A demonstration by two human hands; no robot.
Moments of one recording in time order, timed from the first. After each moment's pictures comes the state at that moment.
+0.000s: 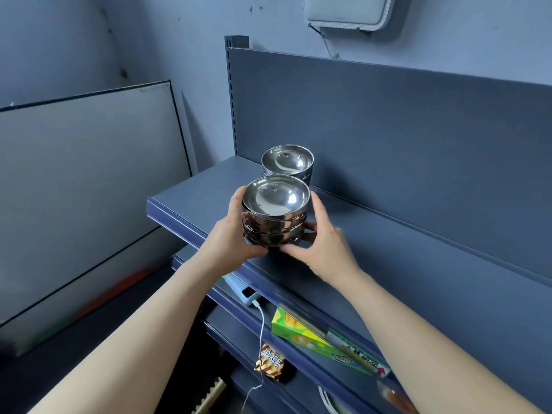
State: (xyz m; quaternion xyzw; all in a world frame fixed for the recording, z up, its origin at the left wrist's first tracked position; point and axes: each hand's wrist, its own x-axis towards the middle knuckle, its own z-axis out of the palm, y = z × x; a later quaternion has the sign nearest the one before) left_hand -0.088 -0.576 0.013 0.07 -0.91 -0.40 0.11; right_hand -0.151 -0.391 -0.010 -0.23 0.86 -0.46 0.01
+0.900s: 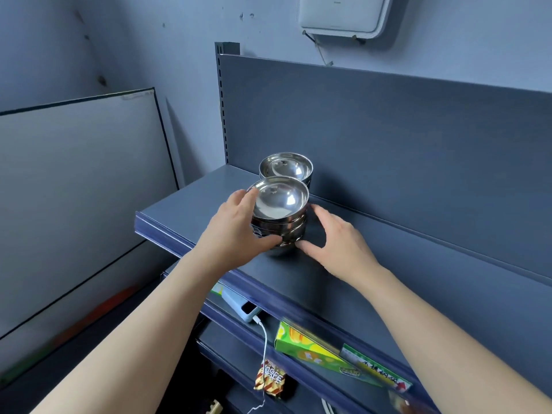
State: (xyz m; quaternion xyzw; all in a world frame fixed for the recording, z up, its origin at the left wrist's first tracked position) left_hand -0.106 -0.584 0.040 0.02 -0.96 -0.23 0.14; right_hand -0.158 -0.390 0.021 -0.22 0.94 -0.25 -0.04
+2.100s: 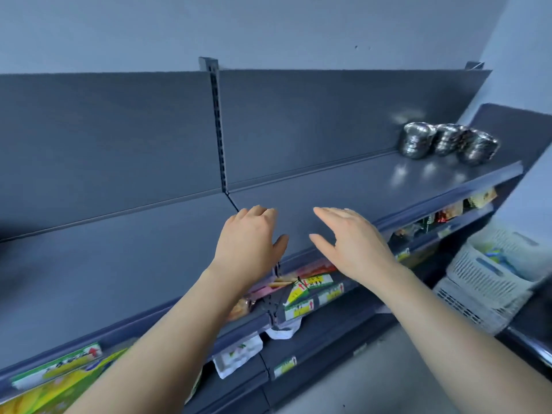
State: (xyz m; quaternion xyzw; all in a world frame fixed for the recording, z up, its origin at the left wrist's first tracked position) left_hand 0.044 -0.146 0.049 -0.49 -0.84 -0.19 0.13; right_hand 0.176 -0.017 0.057 0.24 0.96 -0.05 -0.15
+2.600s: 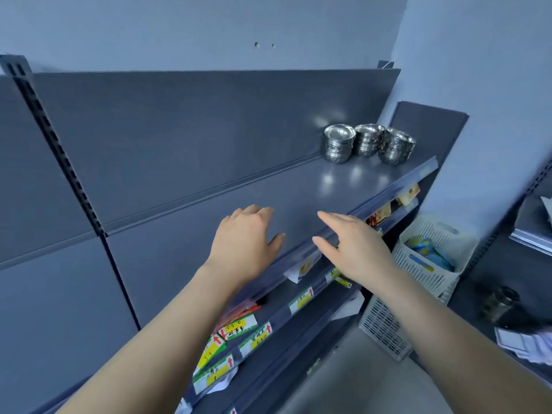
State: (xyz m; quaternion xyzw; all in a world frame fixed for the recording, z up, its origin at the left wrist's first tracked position) left_hand 0.086 0.079 0.053 -0.56 -0.80 -0.19 0.07; right_hand 0.249 0.187 0.048 0.36 0.92 -0.06 -0.16
